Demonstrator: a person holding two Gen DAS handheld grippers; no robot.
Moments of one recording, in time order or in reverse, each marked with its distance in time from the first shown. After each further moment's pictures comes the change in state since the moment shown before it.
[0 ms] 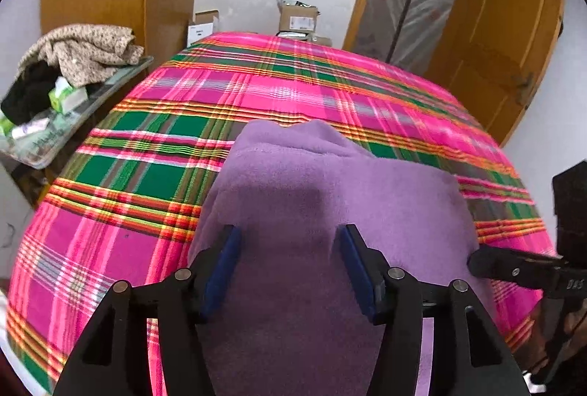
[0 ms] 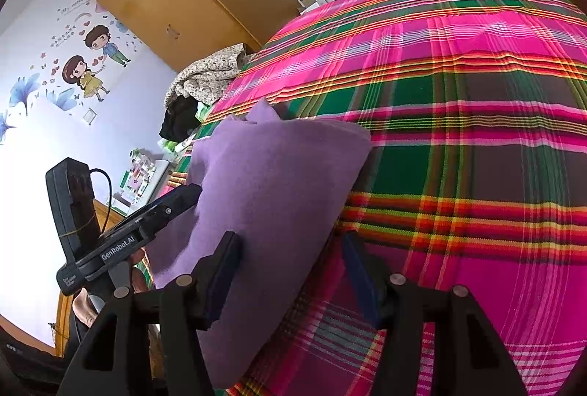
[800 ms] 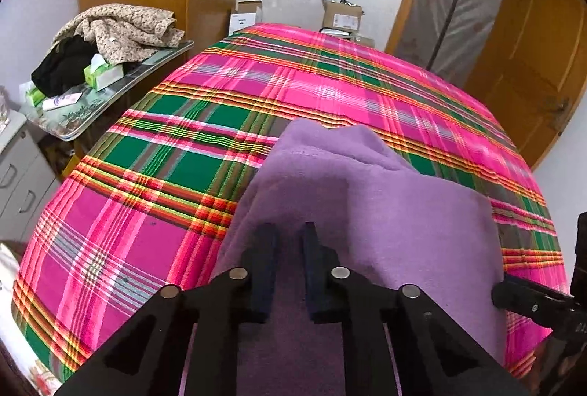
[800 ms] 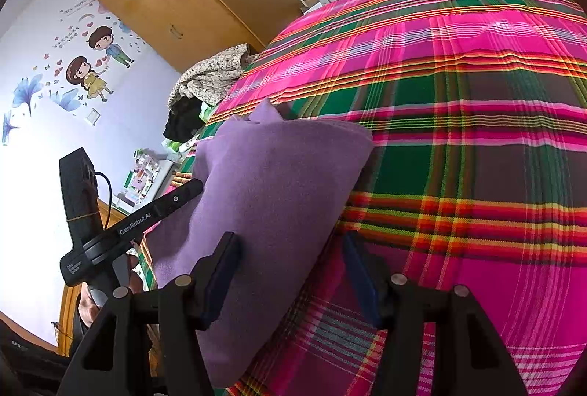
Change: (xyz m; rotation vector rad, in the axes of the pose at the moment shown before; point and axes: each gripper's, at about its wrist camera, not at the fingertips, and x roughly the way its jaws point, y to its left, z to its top) left arm 0.007 0.016 0.007 -0.124 0.028 0.107; right arm 0.000 0.000 -0.001 -0.001 -0.002 0.017
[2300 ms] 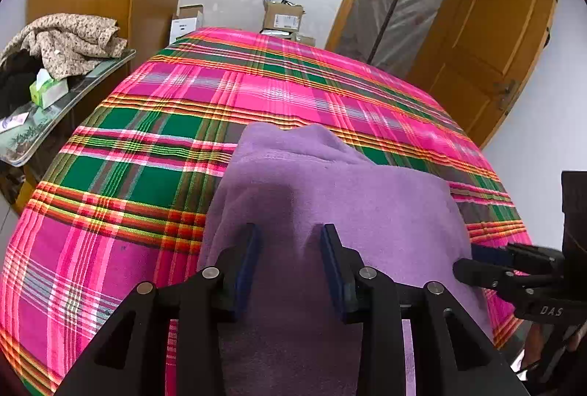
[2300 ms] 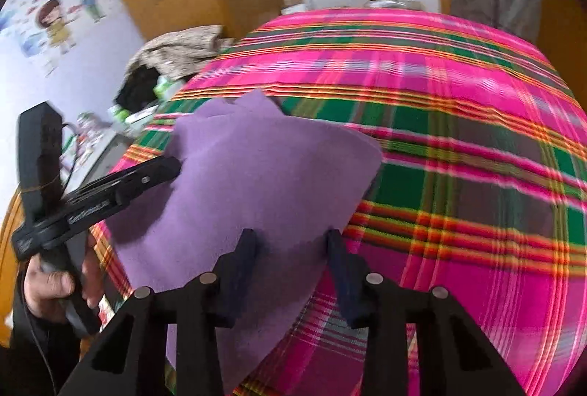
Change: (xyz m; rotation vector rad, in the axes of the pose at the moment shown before) left arm 0.001 0.014 0.000 0.103 -0.008 -0.245; right arm 0.007 0.054 -0.005 -0.203 0.025 -0.273
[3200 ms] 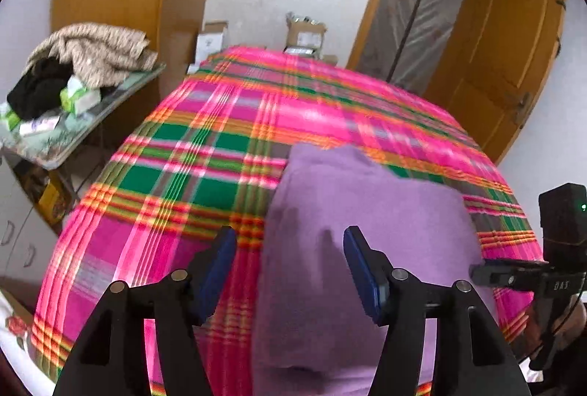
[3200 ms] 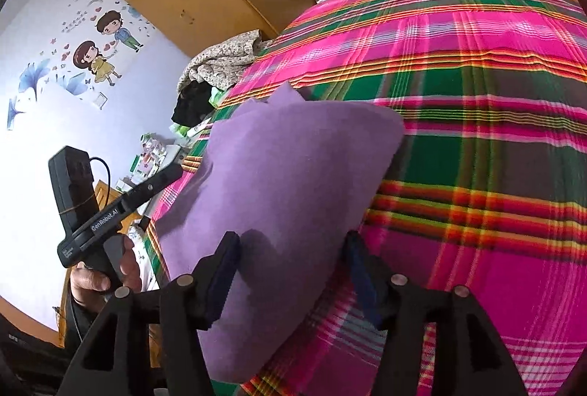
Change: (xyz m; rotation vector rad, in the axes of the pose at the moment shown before) left arm -0.035 0.023 -0.006 -0.036 -0.044 0.080; right arm 0.005 -0.038 -0.012 0.179 0.017 0.307
